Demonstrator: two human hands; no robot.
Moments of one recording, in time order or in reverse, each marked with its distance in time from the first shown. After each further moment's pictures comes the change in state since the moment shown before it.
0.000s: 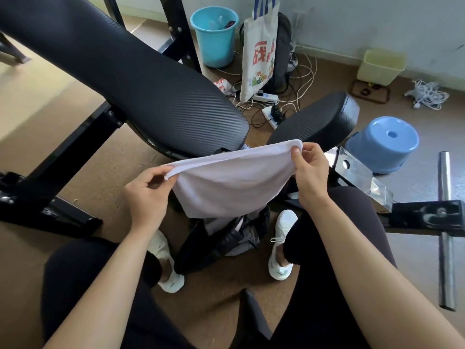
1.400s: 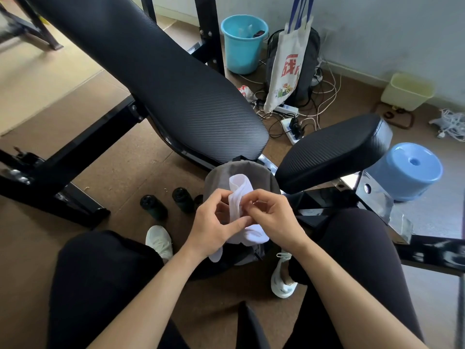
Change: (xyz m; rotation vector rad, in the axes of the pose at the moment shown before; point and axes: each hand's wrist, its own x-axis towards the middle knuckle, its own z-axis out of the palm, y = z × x) left_hand -0.053 0.017 0.040 -0.200 -0.504 -0.107; right_hand -0.076 -0.005 0.049 -0.154 -0.738 -0.149
